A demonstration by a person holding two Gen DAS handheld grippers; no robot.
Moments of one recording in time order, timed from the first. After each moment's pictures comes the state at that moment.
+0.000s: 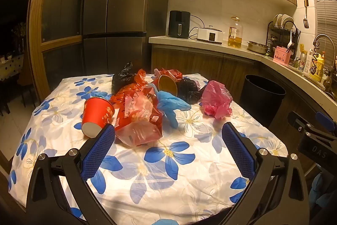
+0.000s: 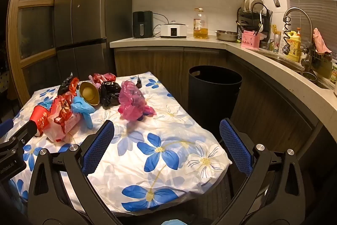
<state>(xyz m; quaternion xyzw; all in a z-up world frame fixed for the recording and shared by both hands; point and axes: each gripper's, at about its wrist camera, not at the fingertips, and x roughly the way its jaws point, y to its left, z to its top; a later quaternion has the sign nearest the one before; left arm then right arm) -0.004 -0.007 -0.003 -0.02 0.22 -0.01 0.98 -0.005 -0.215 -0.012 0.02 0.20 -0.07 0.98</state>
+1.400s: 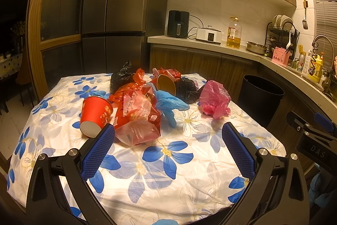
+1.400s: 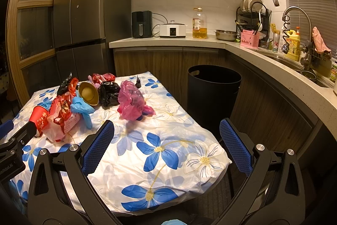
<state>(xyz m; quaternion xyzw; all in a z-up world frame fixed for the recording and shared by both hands) -0.008 -0.013 -0.005 -0.03 0.22 -0.01 0.98 -0.006 -0.217 -0.012 0.02 0.20 -0.07 0.98</state>
